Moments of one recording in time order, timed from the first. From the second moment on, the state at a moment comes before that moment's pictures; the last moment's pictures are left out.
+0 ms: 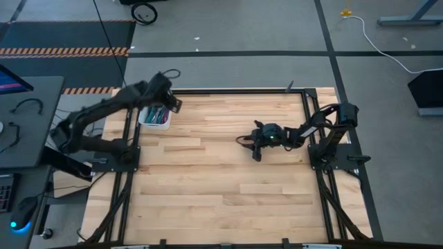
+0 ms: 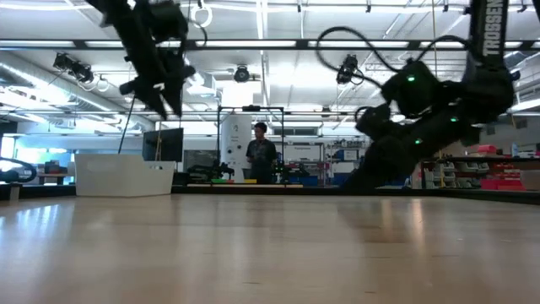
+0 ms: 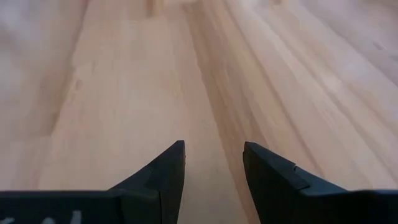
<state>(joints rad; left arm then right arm) 0.68 1.23 1.00 -0.73 -0.27 -0.35 -0.22 1.72 0.34 0.85 -0.03 0.01</state>
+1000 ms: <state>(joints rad) 0.45 1.00 0.60 -0.12 -0.31 -0.35 -0.70 0.88 0.01 0.98 -0.78 0.38</state>
